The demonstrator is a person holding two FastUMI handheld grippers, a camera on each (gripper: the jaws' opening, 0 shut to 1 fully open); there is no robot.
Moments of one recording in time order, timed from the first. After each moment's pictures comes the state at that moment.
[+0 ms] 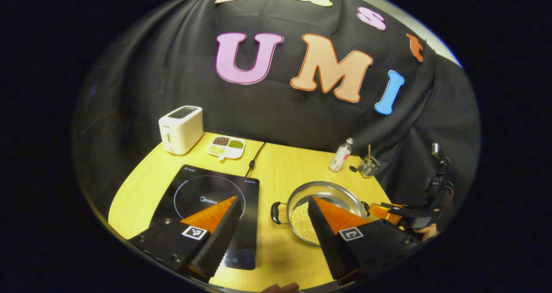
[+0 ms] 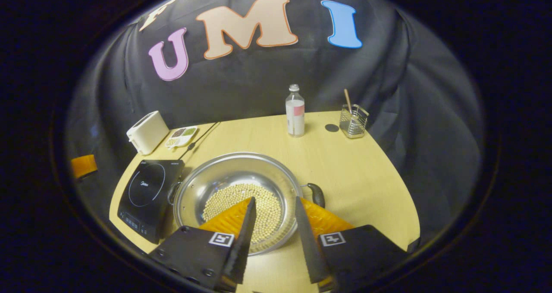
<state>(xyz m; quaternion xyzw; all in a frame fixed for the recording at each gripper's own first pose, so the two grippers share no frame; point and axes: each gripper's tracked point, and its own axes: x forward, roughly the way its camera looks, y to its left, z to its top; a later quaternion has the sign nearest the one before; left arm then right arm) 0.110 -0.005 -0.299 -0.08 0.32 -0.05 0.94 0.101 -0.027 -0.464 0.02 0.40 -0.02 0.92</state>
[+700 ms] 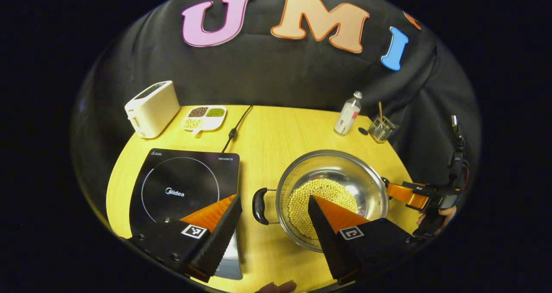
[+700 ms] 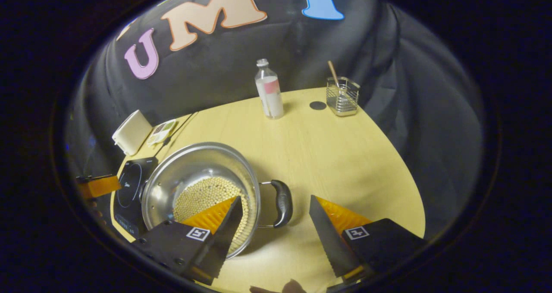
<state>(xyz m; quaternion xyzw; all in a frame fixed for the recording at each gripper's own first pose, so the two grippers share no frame) 0.148 -0.049 -0.417 -0.02 0.45 -0.08 0.89 0.123 -0.090 -0.535 0.04 0.46 -0.04 0.88</state>
